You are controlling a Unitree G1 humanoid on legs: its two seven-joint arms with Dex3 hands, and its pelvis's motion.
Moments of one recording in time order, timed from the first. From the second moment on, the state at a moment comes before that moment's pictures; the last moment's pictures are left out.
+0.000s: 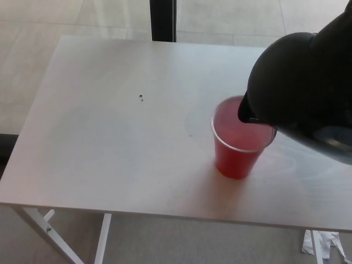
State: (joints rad) left_arm -0.03 0.81 0.49 1.20 -0.31 -0.17 -0.49; right_arm -0.57 -0.75 0.05 -0.27 -0.25 0.51 0.21
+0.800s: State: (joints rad) left_arm -0.04 0.83 0.49 1.19 -0.31 -0.17 -0.50; right_arm -0.67 -0.76 0.19 -0.24 -0.40 0.44 0.26
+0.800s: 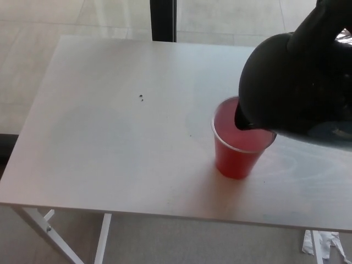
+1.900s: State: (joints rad) left_arm -0.05 0.84 0.48 1.19 -0.30 -0.17 -0.50; right_arm -0.73 -0.73 0.33 -0.31 -0.61 0.30 0.35
